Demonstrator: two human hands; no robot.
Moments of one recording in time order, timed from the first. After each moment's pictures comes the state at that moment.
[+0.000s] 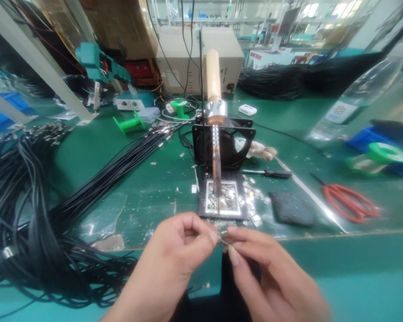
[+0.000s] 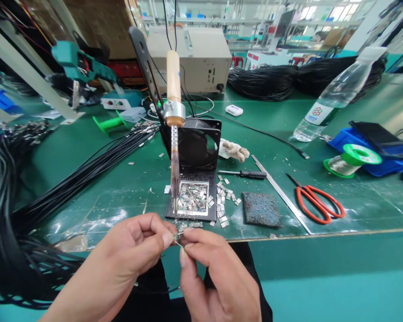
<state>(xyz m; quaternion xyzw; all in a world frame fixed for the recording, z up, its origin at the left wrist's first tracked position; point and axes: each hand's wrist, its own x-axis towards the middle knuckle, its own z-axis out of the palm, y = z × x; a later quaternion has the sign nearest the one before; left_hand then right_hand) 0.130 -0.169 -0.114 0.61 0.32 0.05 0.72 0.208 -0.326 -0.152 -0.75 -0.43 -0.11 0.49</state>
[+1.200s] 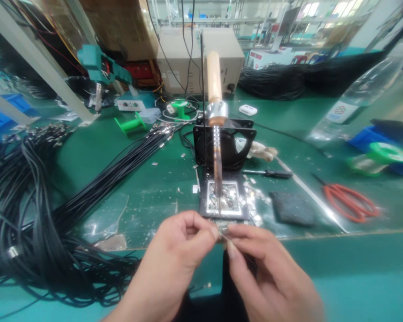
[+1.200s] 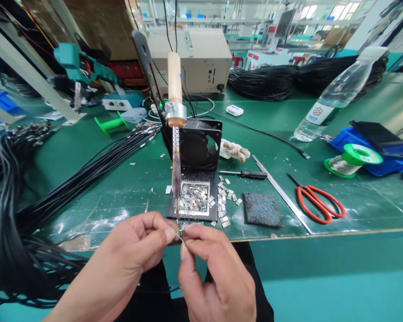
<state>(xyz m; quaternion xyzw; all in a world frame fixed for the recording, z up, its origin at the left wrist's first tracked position) 0.136 -0.172 -0.110 0.58 0.34 0.05 0.74 0.202 -0.317 -0.151 -0.76 -0.39 -0.13 0.50</state>
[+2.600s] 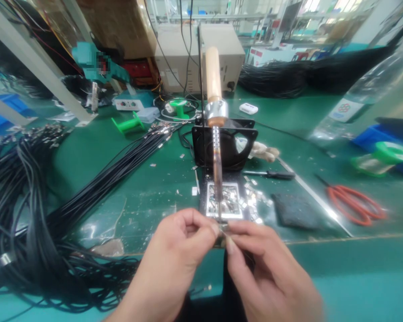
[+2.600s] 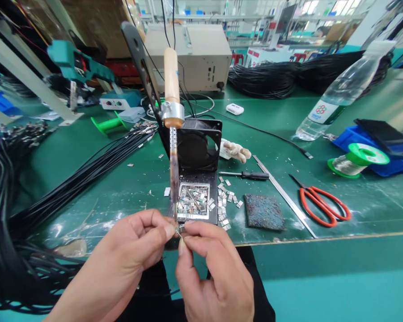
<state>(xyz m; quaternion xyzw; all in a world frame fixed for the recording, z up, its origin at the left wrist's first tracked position) 0.145 -0.171 -0.109 0.57 0.35 0.08 0.74 0.206 -0.303 -0.143 -0.76 -0.36 -0.16 0.52</state>
